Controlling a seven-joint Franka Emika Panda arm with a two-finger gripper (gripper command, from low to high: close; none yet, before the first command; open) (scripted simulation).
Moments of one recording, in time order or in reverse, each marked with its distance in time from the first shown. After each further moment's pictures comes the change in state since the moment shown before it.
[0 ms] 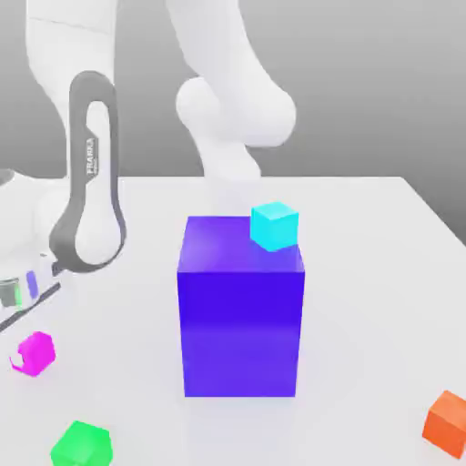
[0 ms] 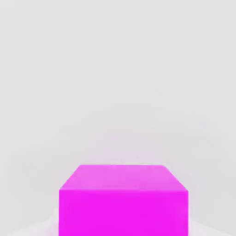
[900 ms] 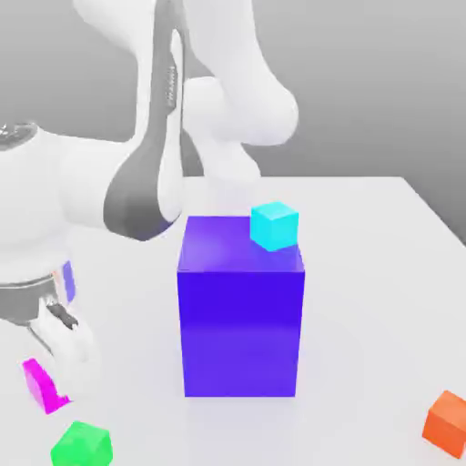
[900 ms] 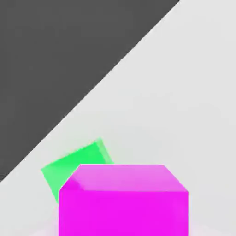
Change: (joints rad) arm 0.127 -0.032 0.284 0.251 -0.183 -0.291 -0.761
